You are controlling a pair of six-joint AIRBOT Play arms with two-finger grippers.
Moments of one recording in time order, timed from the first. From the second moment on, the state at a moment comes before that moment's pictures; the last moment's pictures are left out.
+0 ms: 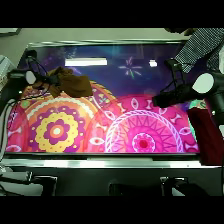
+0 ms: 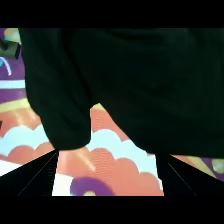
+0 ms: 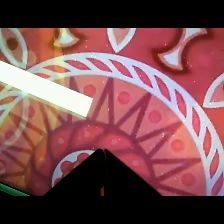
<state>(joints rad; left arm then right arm) -0.04 -1.64 1.54 1.66 -0.83 -1.84 0.11 -1.18 1.31 -1.32 1.31 1.38</state>
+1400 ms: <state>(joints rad) -0.70 -1.88 1.82 1.10 -1.11 -1.89 0.11 -1.06 1.31 -1.84 1.63 1.71</state>
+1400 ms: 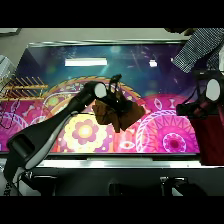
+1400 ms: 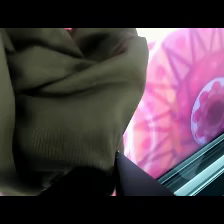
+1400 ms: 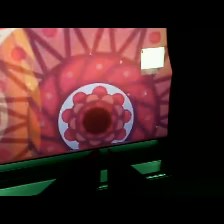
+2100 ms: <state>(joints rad) -0.33 -1.58 1.82 1.29 -1.43 -1.82 -0.16 -1.24 1.31 -1.27 1.29 1.70</state>
